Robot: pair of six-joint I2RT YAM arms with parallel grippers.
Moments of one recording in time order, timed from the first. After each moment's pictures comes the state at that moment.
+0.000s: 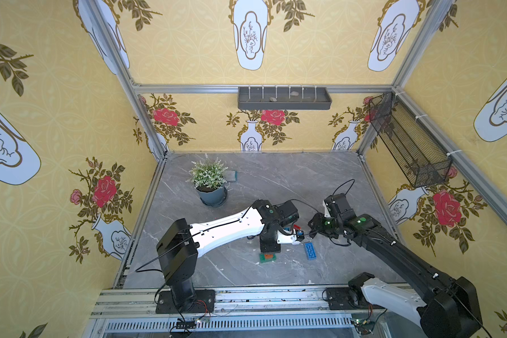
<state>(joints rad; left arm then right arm) -1.11 1.76 1.45 -1.15 0.09 0.44 0.52 1.05 0.72 -0.66 -0.13 0.75</state>
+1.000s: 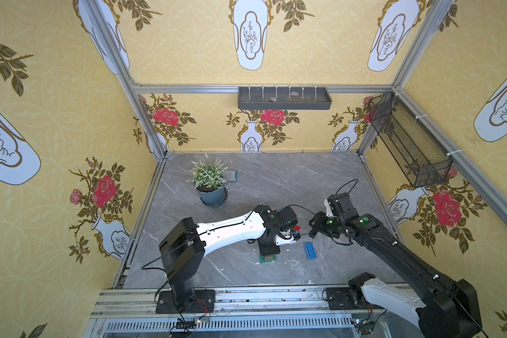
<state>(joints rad) -1.11 1.77 1.35 -1.07 0.03 0.30 0.48 1.05 0.72 -0.66 -0.18 0.73</state>
